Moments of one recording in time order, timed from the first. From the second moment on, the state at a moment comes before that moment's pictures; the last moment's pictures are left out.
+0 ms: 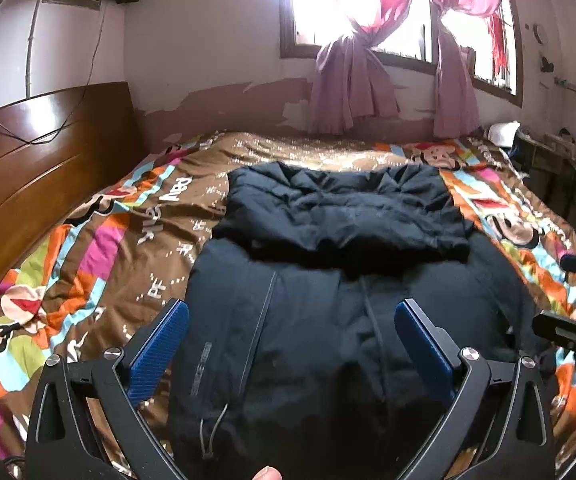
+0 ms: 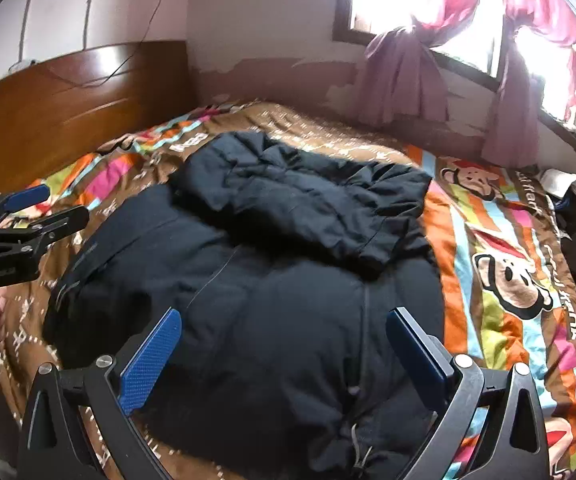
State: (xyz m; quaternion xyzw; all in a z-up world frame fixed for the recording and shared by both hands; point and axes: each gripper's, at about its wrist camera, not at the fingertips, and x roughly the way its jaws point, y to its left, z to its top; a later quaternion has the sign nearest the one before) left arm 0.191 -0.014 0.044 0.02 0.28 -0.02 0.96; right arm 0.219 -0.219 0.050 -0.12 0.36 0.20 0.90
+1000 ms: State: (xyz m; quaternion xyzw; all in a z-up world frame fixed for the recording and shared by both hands) left arm 0.167 -0.011 -0.019 0.06 0.36 -0.04 0.93; right arm 0.185 -0.203 0.000 -0.15 0.45 0.22 0.85
